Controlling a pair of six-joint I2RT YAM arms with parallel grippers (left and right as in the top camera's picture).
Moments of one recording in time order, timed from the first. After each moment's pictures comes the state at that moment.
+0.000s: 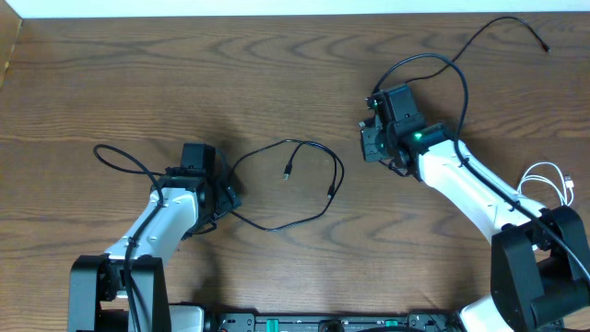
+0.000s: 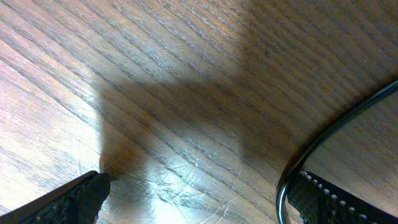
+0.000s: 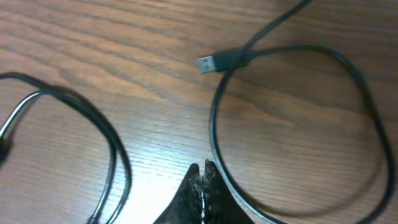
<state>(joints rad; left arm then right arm) -0.06 1.50 0.68 -0.61 -0.11 -0.62 0.40 1.71 1.10 -0.44 0.02 0.23</state>
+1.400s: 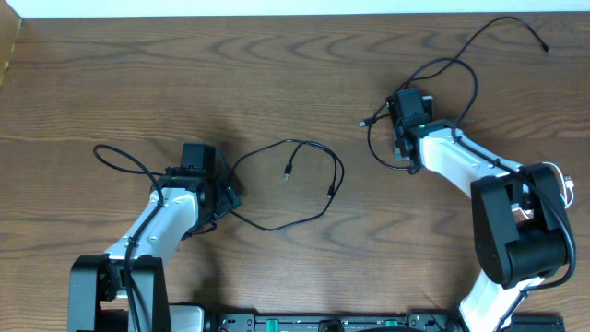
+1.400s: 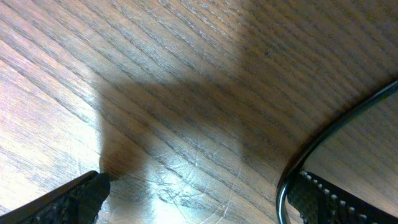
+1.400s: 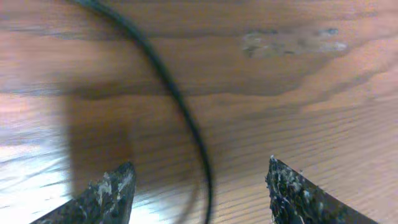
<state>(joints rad) -0.06 1.50 0.68 -0.61 -0.11 -0.62 0.28 1.91 1.10 -0.44 0.46 0.23</state>
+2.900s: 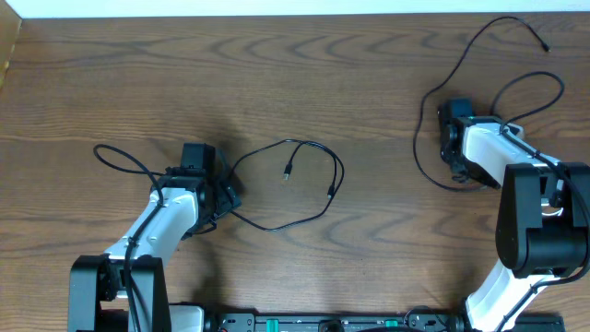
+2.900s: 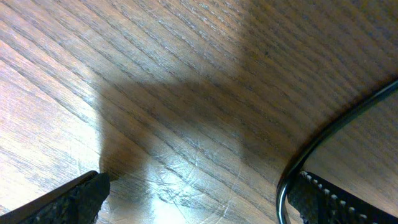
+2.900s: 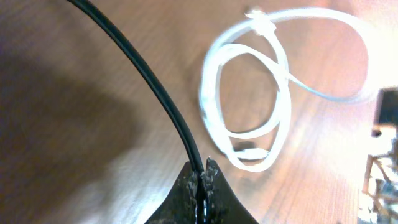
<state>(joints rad) -0.06 1.50 0.68 -0.61 -0.11 -0.62 0.04 1.92 1.10 -0.83 0.84 0.83</state>
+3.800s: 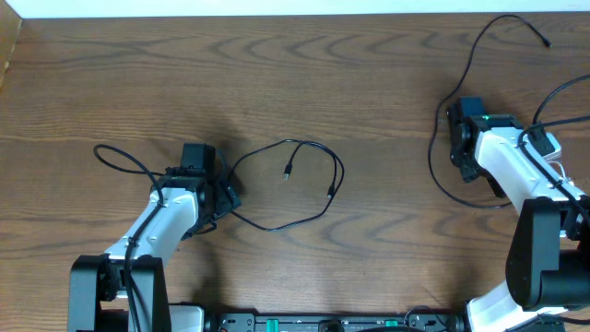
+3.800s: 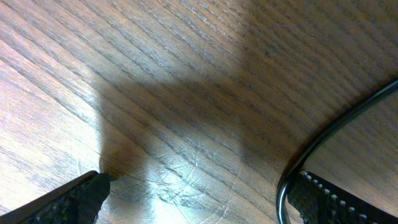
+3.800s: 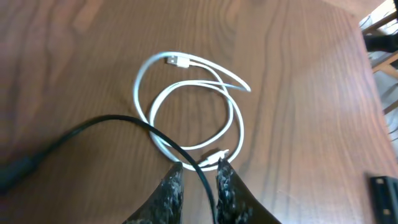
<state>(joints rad) -0.06 1.50 0.68 -0.61 -0.11 -0.62 0.04 1.75 1.10 -0.98 0.95 1.35</state>
